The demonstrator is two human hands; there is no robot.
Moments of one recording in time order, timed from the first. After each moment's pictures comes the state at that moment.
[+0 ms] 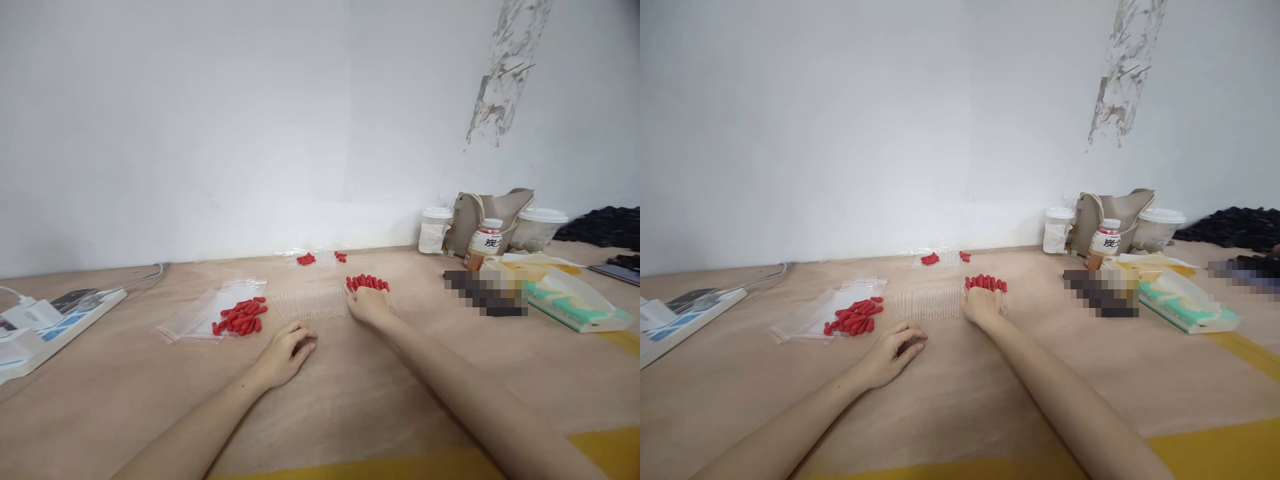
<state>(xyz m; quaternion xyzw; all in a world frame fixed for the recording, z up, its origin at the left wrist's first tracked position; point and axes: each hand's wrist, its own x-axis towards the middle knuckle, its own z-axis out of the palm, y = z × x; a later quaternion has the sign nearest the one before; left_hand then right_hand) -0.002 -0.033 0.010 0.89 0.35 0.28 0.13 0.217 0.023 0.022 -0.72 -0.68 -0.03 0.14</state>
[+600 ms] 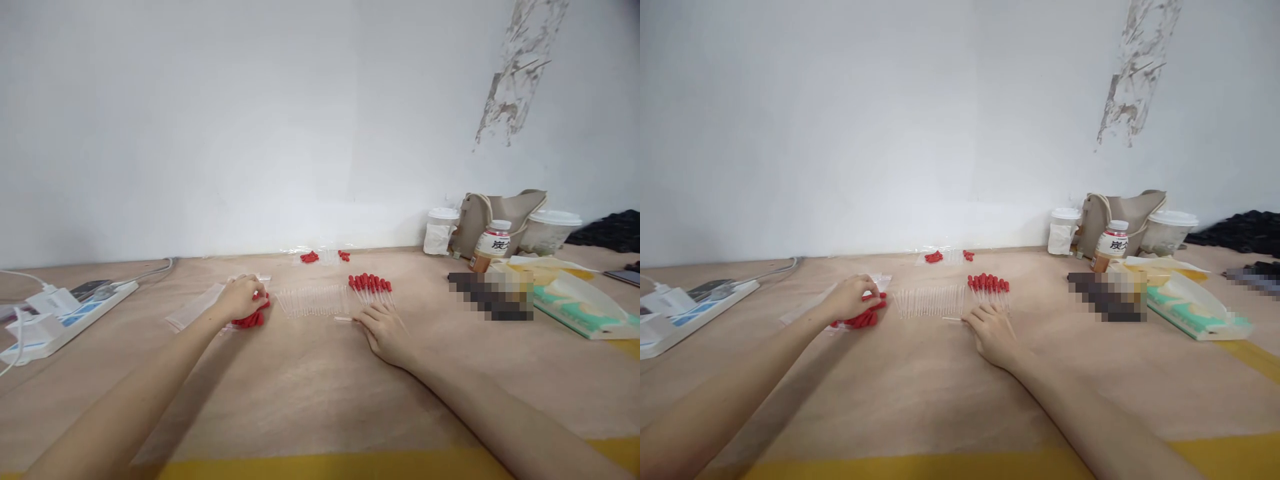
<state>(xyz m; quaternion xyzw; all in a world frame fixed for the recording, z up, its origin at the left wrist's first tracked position) -0.072 0.035 0.077 0.83 0.52 0.19 -0.08 0.250 -0.035 -0.007 -0.41 -0.85 -0.15 0.29</state>
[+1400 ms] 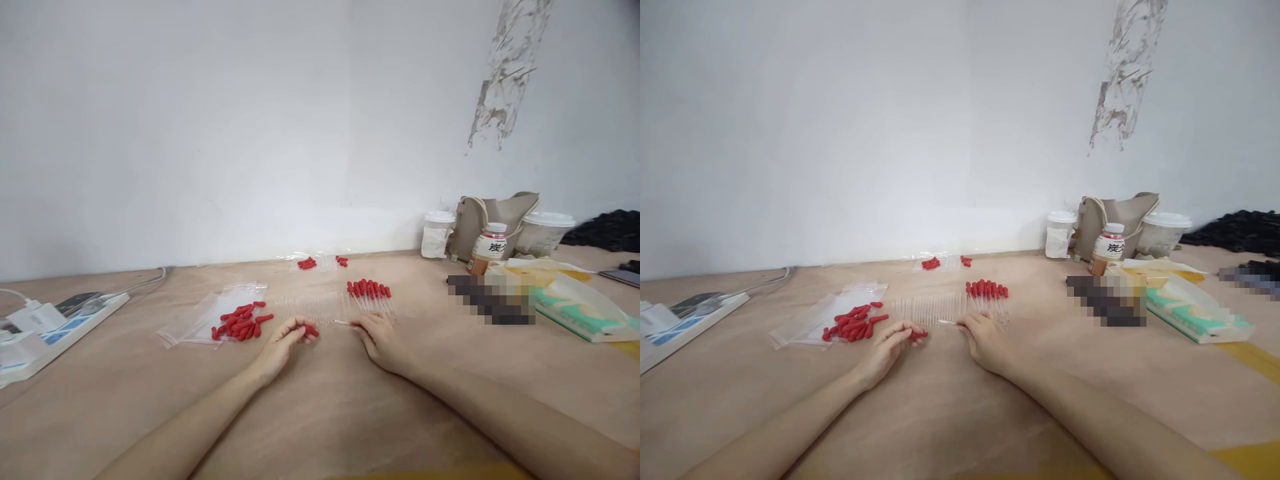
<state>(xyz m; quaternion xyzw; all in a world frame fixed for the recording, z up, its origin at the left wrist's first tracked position) 0.008 -0.020 0.010 0.68 0.33 0.44 0.48 0.241 -0.026 -0.012 -0.40 -0.82 -0.04 0.39</state>
